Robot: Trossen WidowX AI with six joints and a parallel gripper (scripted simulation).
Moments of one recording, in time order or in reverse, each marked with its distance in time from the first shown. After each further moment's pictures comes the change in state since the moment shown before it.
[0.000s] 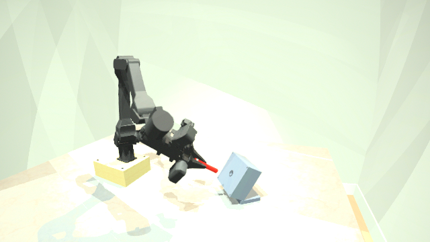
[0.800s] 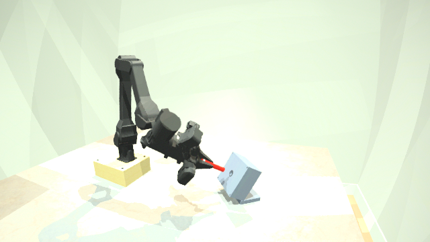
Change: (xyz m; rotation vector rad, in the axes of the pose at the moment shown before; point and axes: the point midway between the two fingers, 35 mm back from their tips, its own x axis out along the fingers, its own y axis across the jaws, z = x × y) arm 0.022 0.009 0.003 0.003 -0.042 0.049
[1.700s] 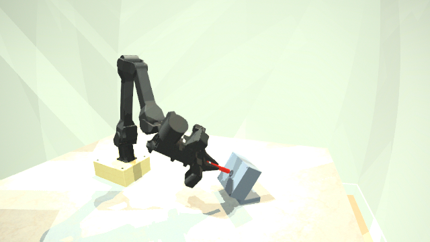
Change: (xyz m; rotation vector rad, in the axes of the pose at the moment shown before) arm 0.021 0.002 -0.002 -0.004 -0.005 0.017
